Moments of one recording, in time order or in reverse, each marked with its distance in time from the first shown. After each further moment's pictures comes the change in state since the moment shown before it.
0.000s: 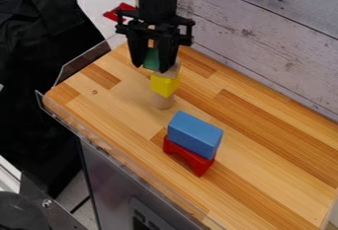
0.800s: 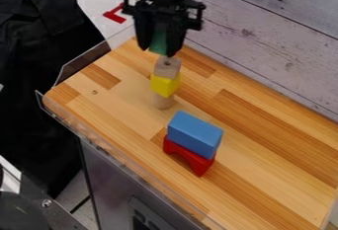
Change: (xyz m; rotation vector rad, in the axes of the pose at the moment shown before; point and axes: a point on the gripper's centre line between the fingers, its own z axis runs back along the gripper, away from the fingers) arm 0.000 -0.022 0.029 0.082 -0.043 -0.018
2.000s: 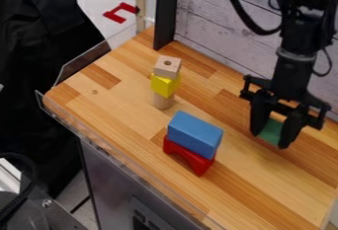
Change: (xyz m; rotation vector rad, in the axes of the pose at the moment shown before) arm -0.015 -0.151 -0.083 -0.078 0.131 -0.285
